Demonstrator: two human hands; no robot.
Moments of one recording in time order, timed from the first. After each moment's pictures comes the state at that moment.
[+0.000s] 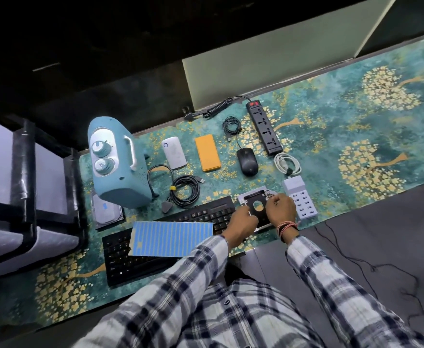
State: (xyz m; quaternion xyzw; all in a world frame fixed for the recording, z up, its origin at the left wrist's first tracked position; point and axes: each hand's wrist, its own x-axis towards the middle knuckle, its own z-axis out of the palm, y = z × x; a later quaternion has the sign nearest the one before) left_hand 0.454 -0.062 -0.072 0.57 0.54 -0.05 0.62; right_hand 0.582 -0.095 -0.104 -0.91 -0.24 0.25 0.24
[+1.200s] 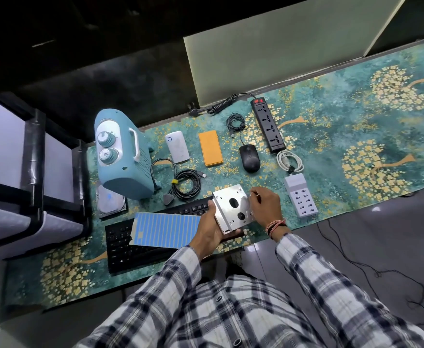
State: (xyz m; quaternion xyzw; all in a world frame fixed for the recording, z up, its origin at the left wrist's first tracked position) left_hand 0.387 -0.067 -0.077 0.17 0.56 0.17 0.79; right_hand 0.560 -0.093 -0.105 -0.80 -0.42 0.27 0.34
